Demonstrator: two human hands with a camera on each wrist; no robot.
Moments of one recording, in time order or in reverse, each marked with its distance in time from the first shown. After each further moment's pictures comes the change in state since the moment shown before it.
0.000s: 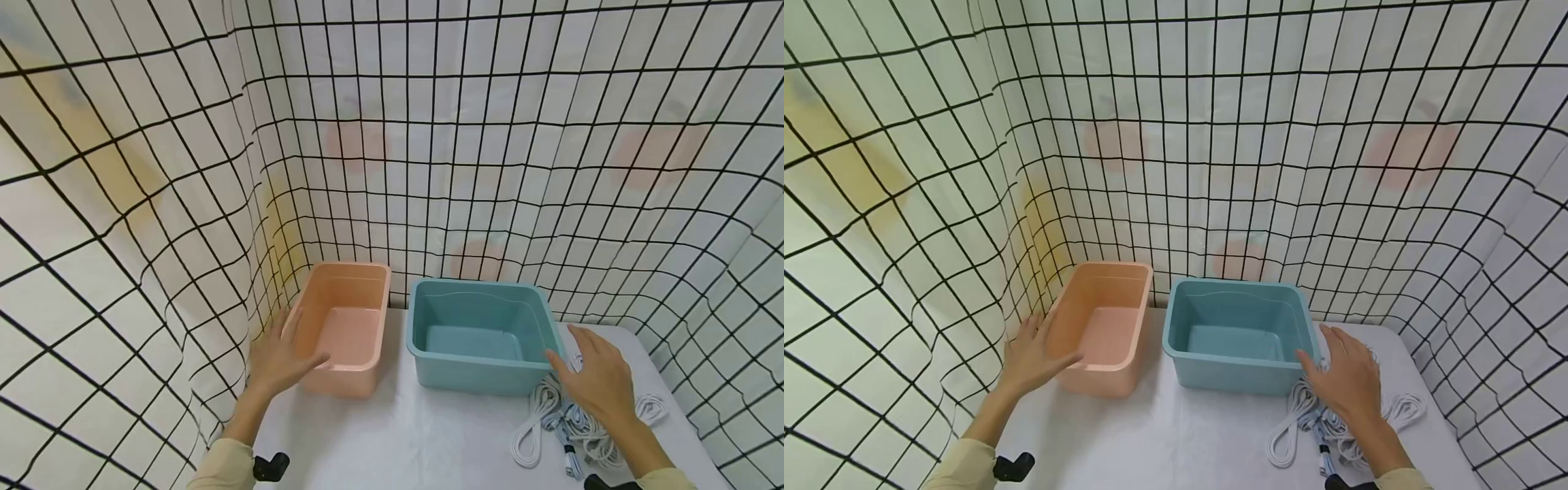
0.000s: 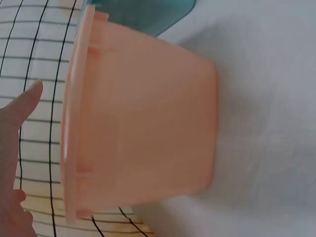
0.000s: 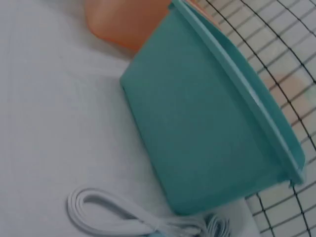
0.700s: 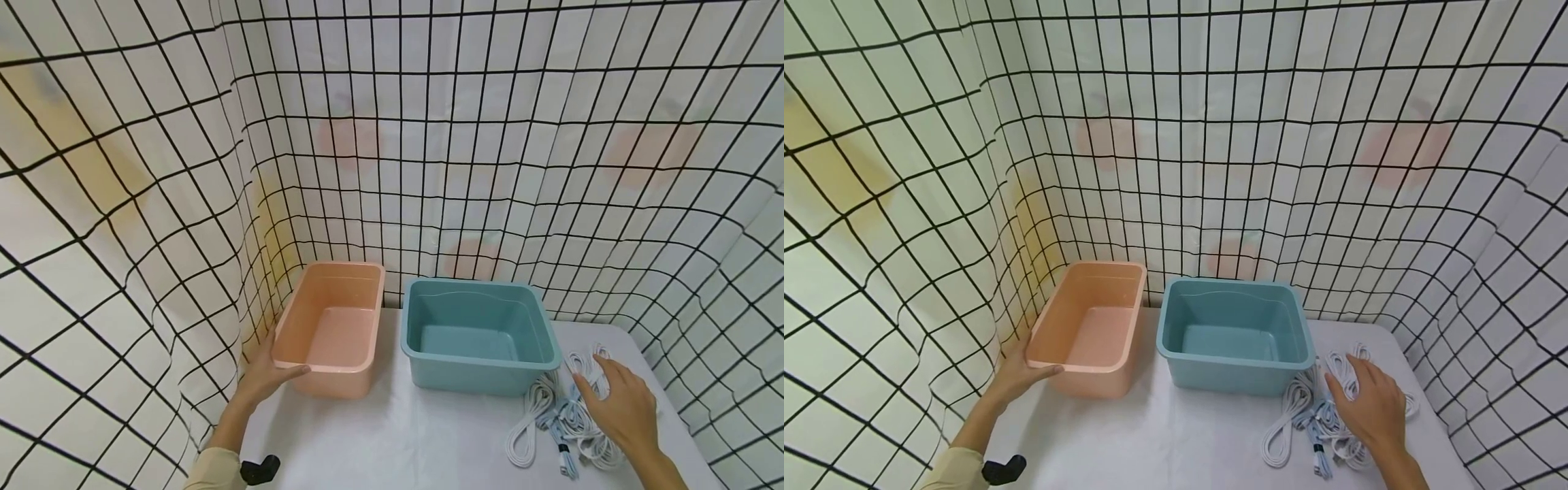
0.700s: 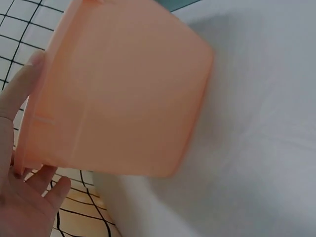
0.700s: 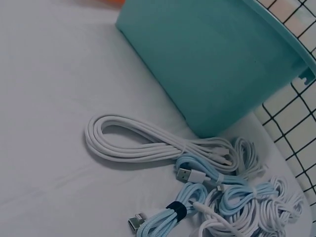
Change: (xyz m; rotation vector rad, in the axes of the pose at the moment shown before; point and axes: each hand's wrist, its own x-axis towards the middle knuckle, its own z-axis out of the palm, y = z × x) left_hand -0.009 -0.045 0.024 -0.617 -0.119 -0.109; right_hand -0.045 0.066 0.012 -0.018 -0.011 0.142
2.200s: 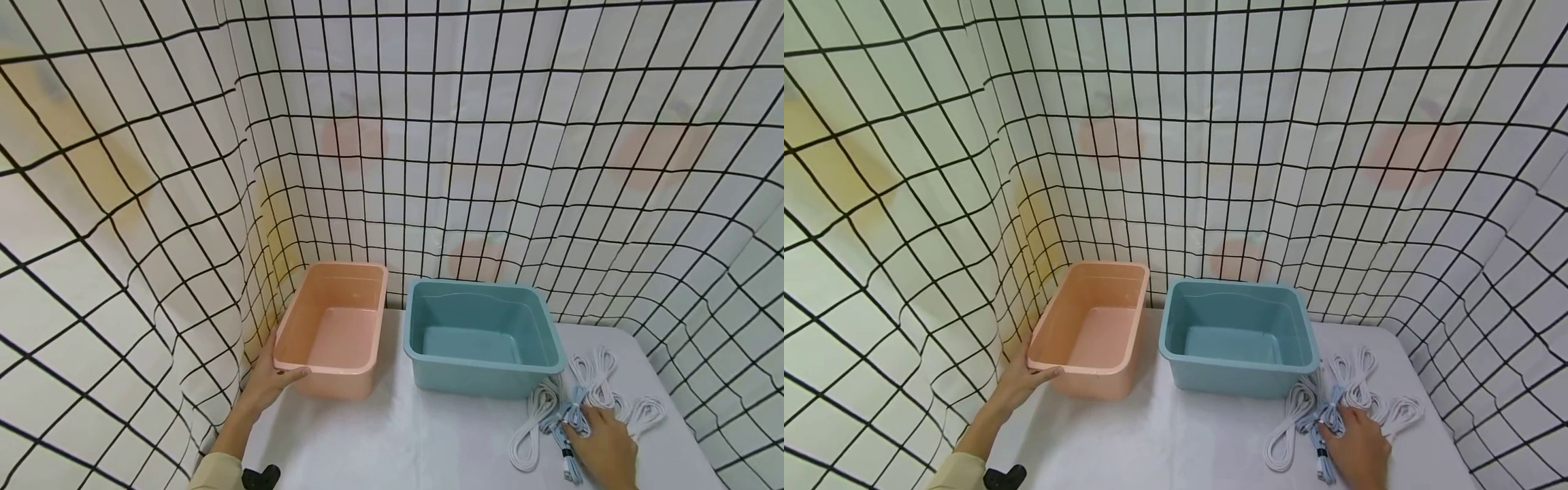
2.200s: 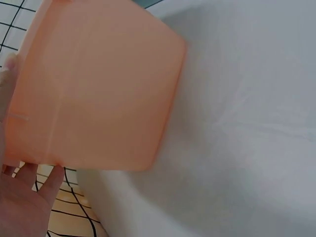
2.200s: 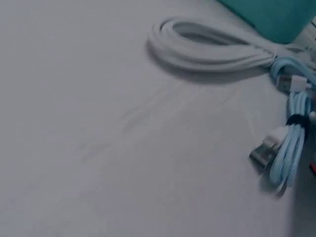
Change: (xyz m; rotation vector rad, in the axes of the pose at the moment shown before) left_hand -0.005 -0.008 0.006 -0.120 0.017 0.015; right_hand -0.060 0.047 0.085 -0.077 -0.198 0.196
